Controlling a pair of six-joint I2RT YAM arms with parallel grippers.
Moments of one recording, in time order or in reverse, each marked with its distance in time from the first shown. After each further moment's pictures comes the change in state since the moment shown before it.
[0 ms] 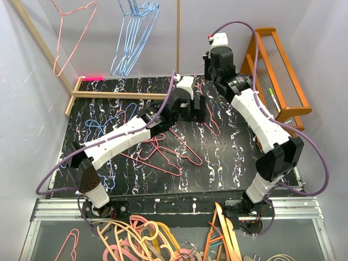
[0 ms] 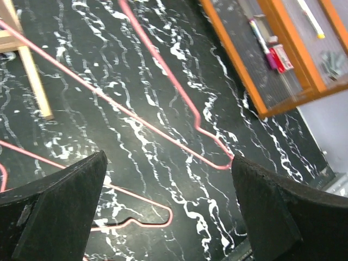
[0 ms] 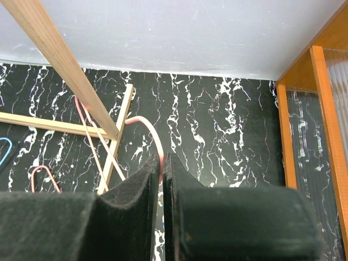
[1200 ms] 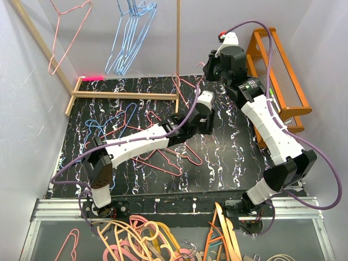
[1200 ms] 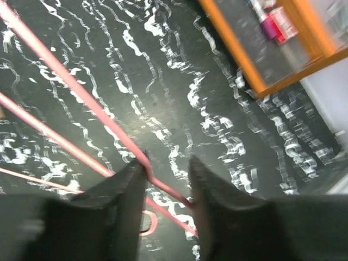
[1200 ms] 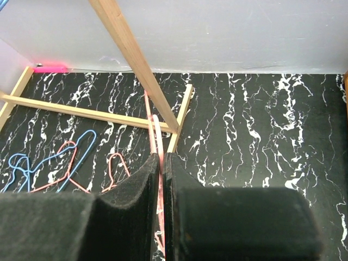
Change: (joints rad) left arm -0.158 0.138 0.004 0.109 -0.070 -0.002; right arm 0.006 -0.124 -0.022 -0.035 -0.173 0.188
